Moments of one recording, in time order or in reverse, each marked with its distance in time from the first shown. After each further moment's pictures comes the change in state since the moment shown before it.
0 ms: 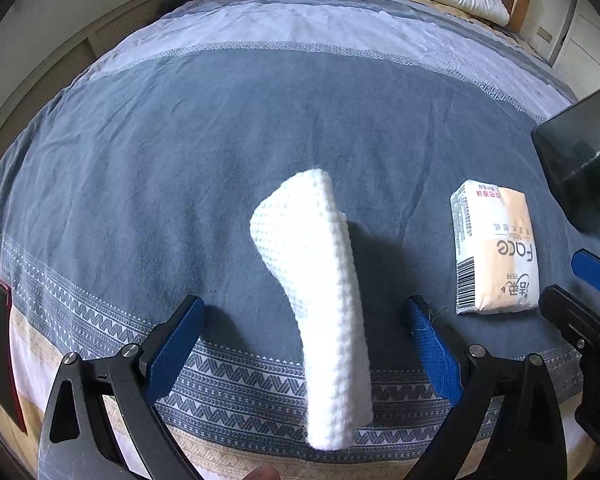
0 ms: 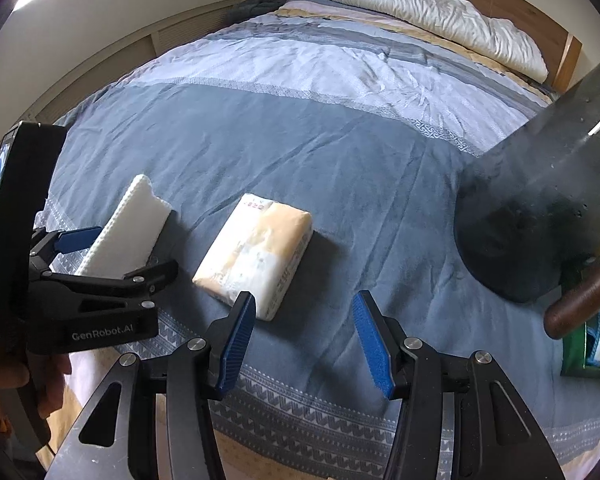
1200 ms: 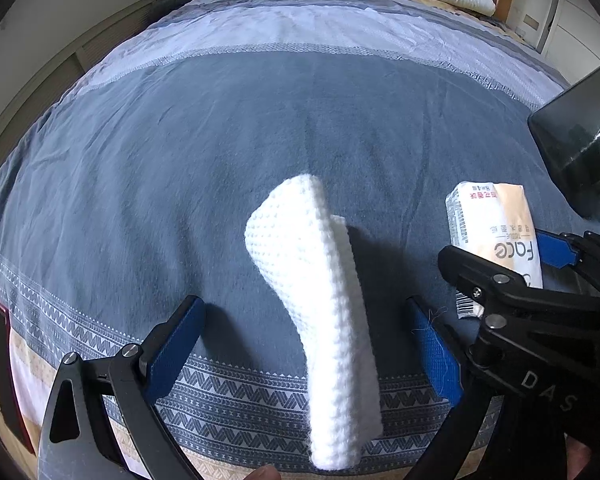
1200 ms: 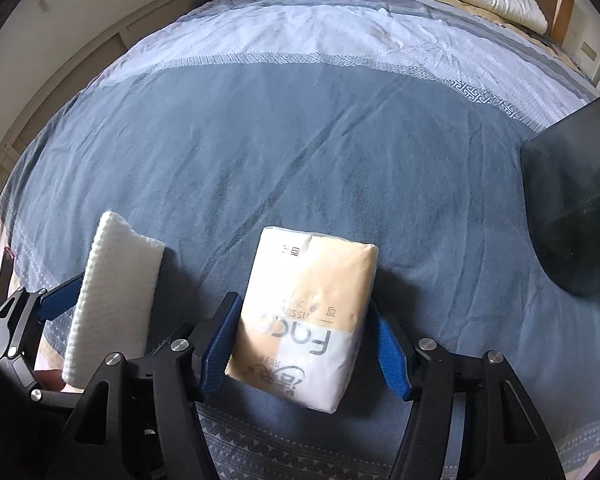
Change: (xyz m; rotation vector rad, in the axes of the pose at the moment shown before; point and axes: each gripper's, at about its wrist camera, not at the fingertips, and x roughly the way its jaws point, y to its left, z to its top) left arm 0.013 0.003 0.007 0.059 -0.017 -0.004; right arm 0.085 0.026 0.047 0.141 0.117 0.029
